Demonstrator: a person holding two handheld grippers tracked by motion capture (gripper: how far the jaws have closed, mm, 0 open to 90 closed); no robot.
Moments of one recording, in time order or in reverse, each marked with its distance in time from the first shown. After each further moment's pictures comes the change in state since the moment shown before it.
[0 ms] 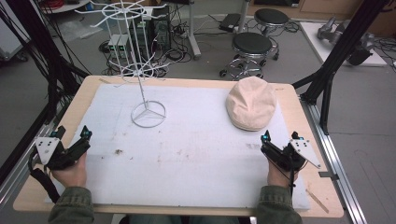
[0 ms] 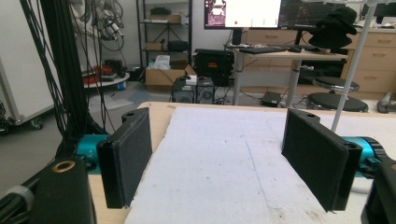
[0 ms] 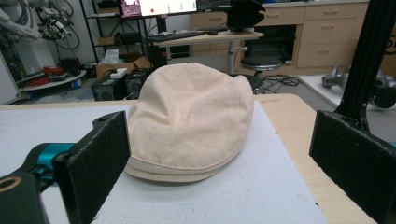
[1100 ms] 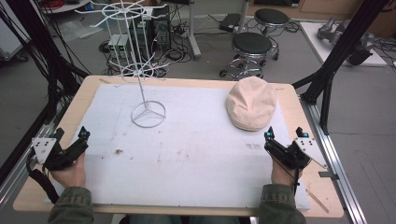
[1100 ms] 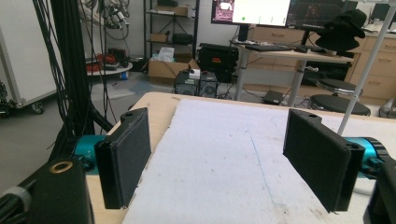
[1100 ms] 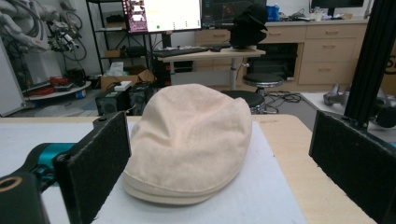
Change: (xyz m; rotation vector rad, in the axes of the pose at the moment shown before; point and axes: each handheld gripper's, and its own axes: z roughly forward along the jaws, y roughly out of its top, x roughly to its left) left arm 0.004 -0.004 0.001 0.024 0.021 -0.053; right arm -0.004 0.018 -0.004 -0.060 0.021 -0.019
